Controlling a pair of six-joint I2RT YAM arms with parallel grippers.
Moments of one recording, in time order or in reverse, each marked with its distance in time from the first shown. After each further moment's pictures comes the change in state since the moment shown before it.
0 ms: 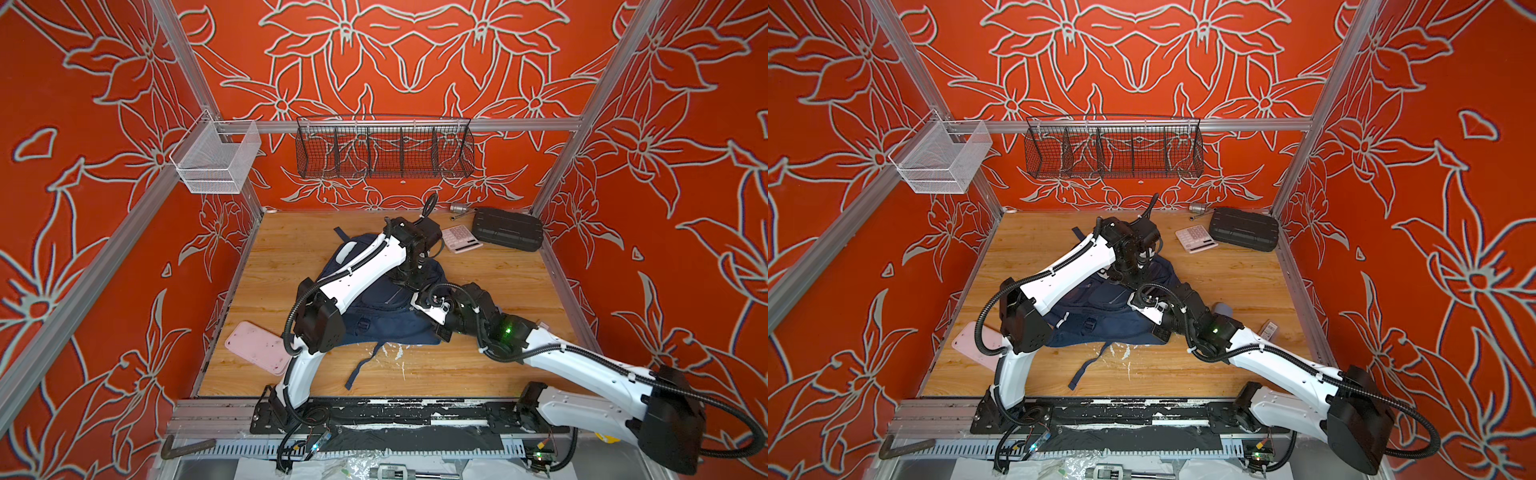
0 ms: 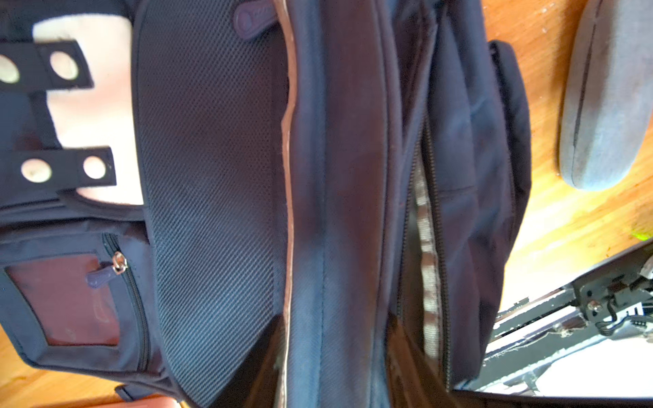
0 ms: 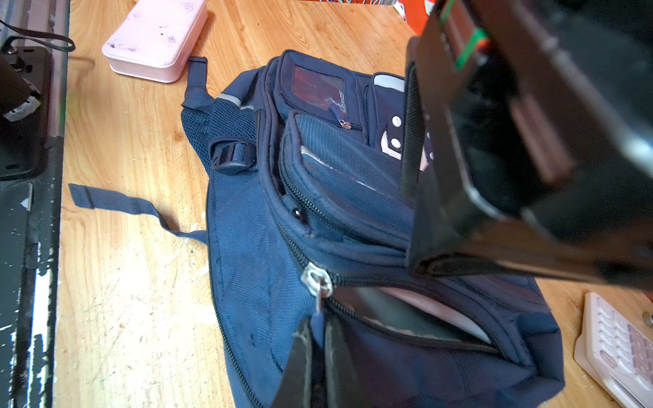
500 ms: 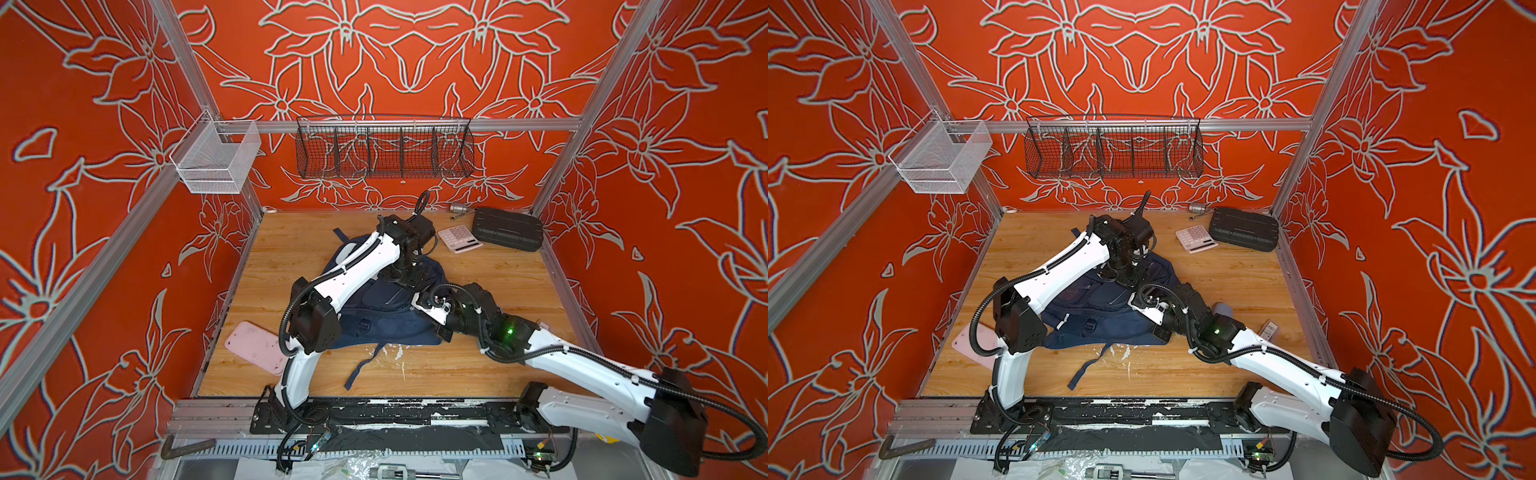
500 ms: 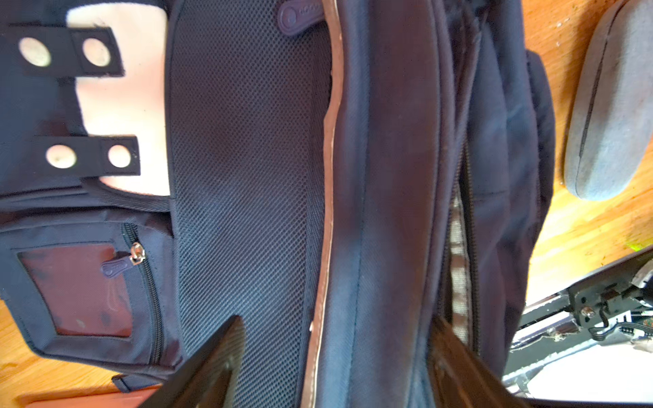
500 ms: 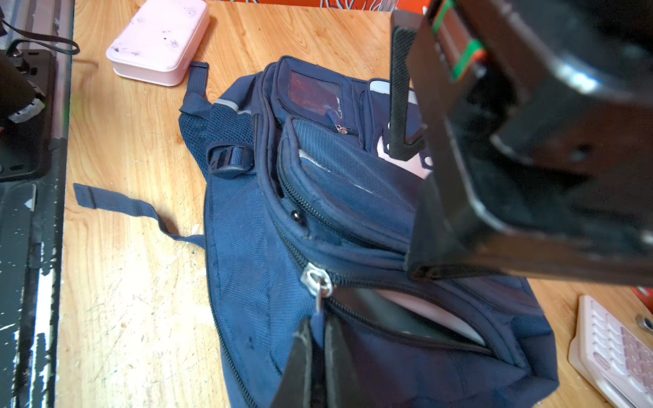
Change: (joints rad) left arm 0.033 -0.036 -0.050 0.033 0.016 -0.021; right arm 0.000 -0.016 0.000 -0.010 -0.002 -0.003
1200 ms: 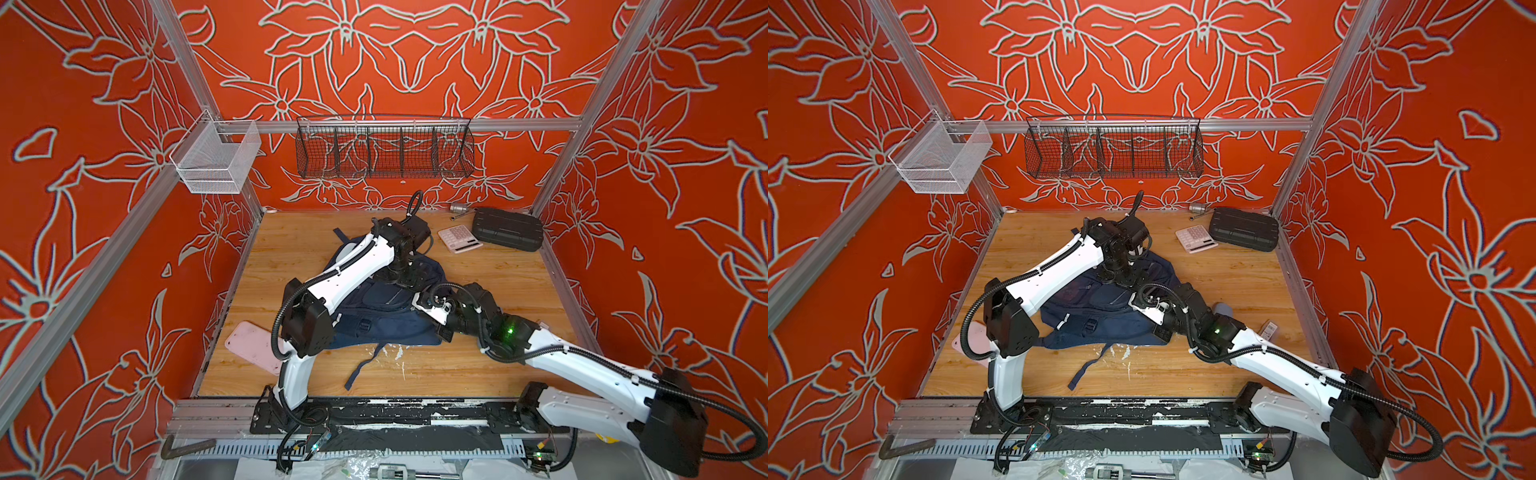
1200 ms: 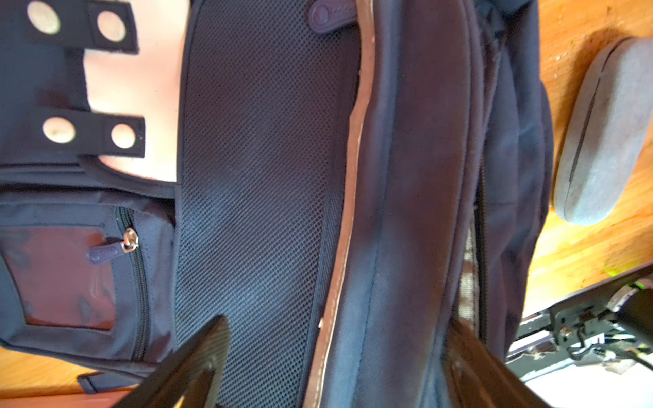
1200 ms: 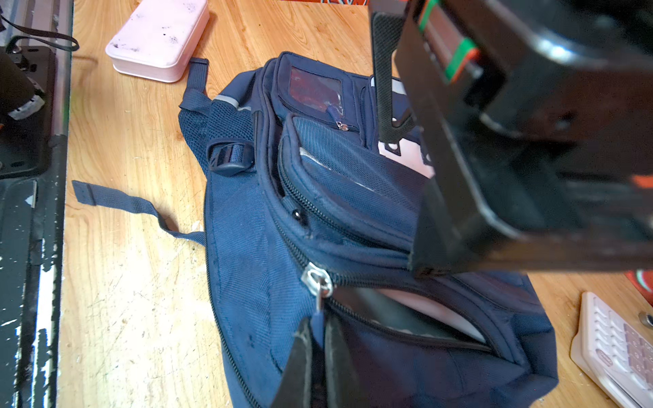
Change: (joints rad) left arm 0.018 -0.068 -0.108 0.085 0.009 -0.102; right arm 0.000 0.000 0.000 -0.006 -0.006 -0.001
